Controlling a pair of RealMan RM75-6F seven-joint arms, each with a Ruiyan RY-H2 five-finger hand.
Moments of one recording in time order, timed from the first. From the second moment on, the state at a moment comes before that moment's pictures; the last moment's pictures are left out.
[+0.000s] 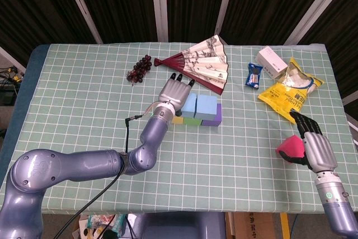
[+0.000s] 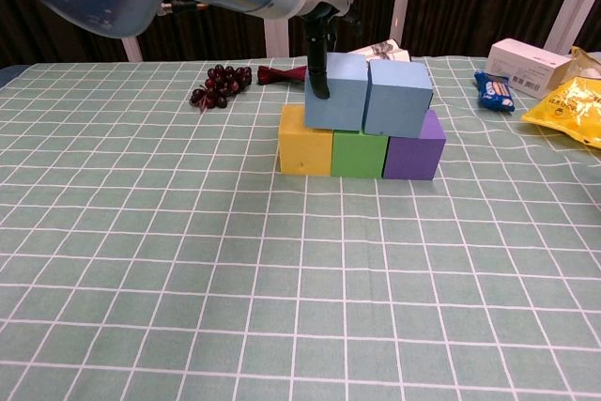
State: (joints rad) left arm -1.56 -1.61 -0.34 -1.32 -0.04 0.87 1.06; right arm 0.26 -1.00 0.16 -1.87 -1.24 1.22 0.08
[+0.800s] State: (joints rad) left arm -1.57 -1.62 -0.32 -1.31 -0.04 0.88 1.04; right arm 0.26 -1.00 0.16 -1.87 -1.24 1.22 0.08
